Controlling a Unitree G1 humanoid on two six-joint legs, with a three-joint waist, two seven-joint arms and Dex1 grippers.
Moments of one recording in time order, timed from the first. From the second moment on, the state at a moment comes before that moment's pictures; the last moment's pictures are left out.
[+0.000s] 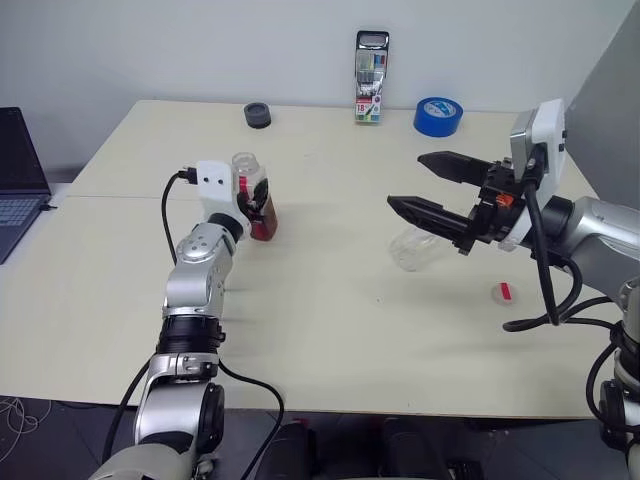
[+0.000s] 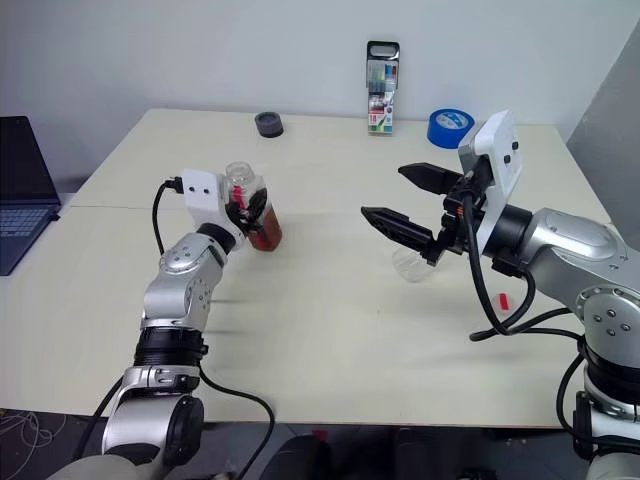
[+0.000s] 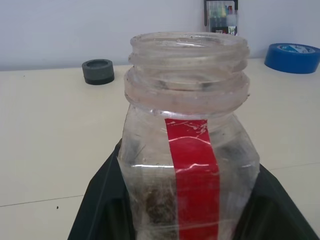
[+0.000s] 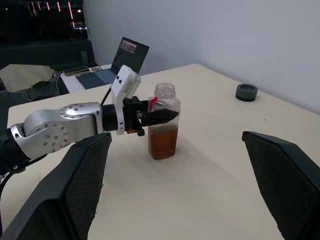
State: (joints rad) left arm -0.66 0.31 0.16 0.32 -0.19 0.25 -0.27; right arm -0.64 -0.72 -0.17 -0.57 1.03 0.96 0.41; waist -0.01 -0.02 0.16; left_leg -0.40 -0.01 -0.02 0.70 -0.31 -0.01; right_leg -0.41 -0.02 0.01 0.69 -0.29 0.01
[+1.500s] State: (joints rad) left arm -0.34 0.61 -0.07 -0.37 -0.43 0.60 -0.81; right arm -0.78 -0.83 0.48 0.78 -0.61 -0.56 0.24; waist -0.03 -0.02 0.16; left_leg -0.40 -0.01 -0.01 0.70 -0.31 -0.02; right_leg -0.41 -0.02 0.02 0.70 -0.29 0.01
